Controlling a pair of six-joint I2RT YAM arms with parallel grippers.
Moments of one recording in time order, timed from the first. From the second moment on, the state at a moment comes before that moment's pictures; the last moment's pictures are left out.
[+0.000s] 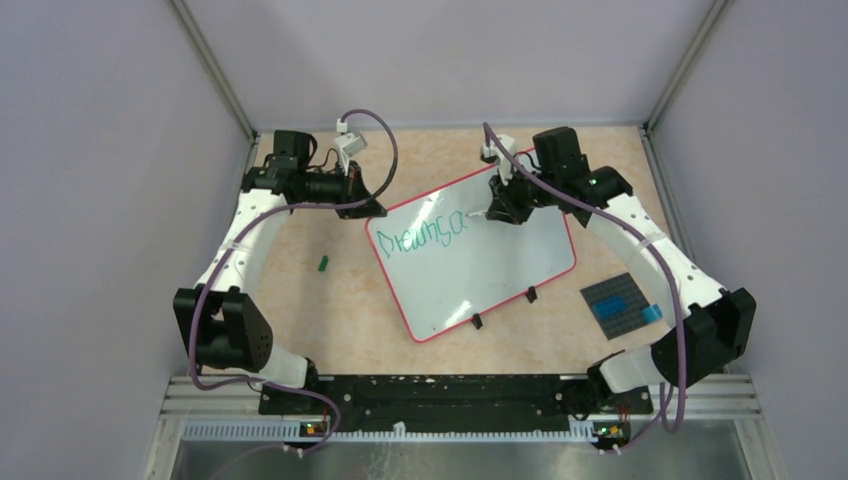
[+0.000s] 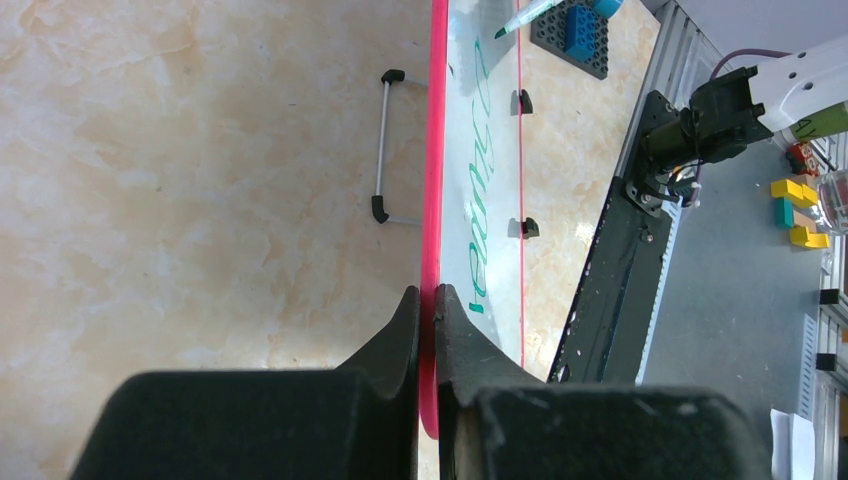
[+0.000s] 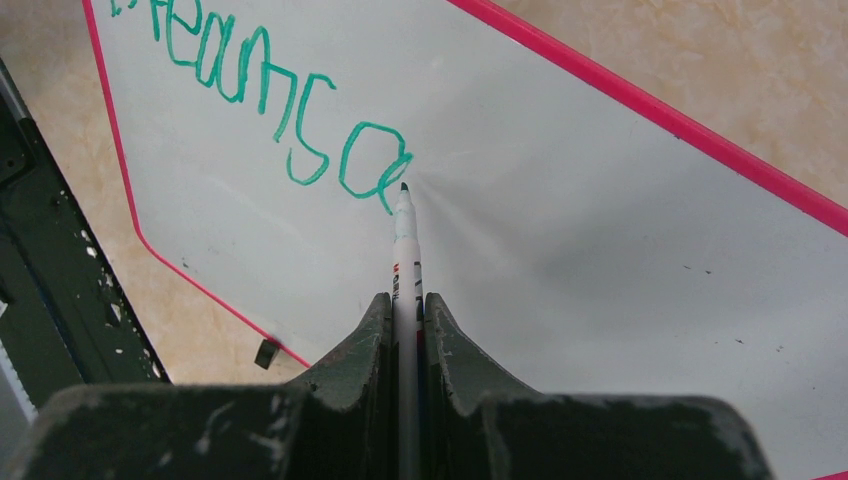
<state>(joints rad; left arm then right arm) -0.10 1.49 1.38 -0.79 1.05 0.31 0.46 1.41 1.41 -0.74 -0.47 -0.35</state>
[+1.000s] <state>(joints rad) -0.11 1.49 1.38 -0.79 1.04 0.31 0.43 1.42 1.37 -0.71 -0.47 -0.35</state>
